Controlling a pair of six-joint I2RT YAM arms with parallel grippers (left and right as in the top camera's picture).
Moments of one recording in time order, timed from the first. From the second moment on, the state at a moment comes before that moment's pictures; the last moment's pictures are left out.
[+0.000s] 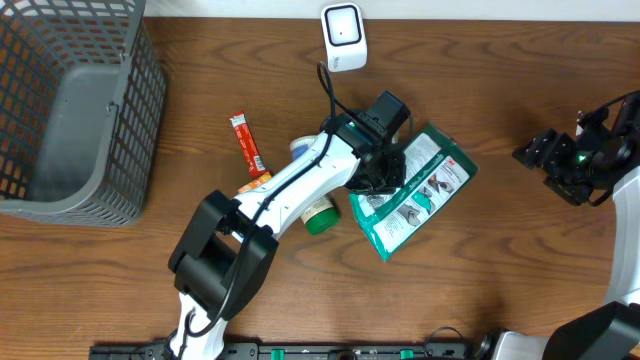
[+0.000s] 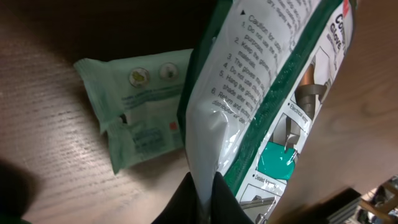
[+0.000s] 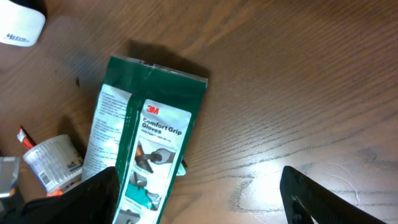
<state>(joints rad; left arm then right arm) -0.73 2.04 1.62 -0.84 0.36 -0.68 -0.41 1.50 1.30 -1.06 -0.39 0.24</state>
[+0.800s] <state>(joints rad) -0.57 1.80 1.64 -0.93 0.30 -0.52 -0.22 1.50 1.22 -1.10 -0.39 0.23</state>
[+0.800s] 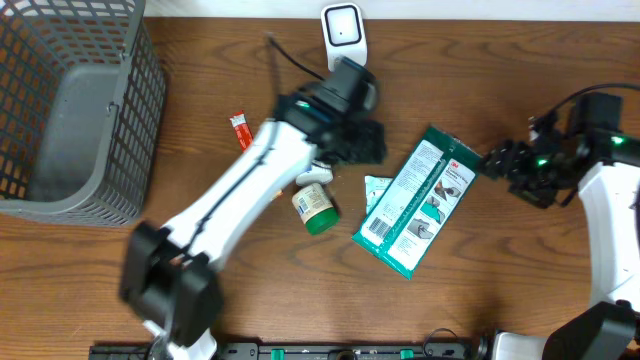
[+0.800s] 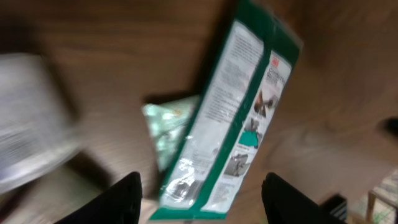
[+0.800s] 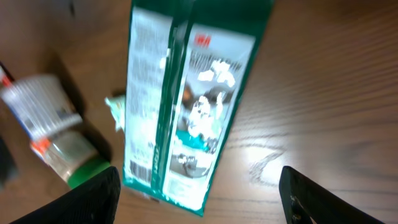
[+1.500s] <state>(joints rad) 0.03 1.58 1.66 -1.37 0.12 -0.38 0.15 1.50 1.45 -1.17 -0.27 0.23</state>
